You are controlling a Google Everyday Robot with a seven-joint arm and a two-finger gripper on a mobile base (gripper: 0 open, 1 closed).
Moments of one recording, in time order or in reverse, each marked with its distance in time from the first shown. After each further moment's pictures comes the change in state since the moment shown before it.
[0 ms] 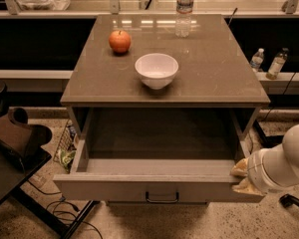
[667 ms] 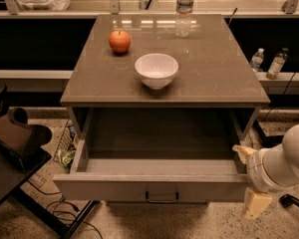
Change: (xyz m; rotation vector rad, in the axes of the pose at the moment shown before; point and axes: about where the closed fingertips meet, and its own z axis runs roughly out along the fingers) arm -0.001 0.000 -0.001 0.001 0.001 -0.003
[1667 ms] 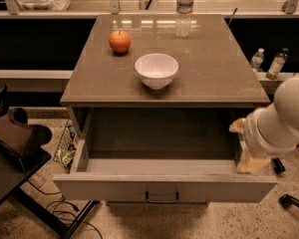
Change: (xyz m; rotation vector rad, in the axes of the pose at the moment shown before) arm -0.037 -0.060 -0.079 0.094 0.123 -0.099
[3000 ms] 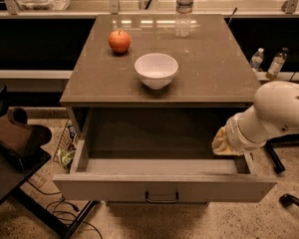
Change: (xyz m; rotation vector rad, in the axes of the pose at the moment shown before) arm -0.014 -0.024 0.091 -0.074 -0.174 -0.029
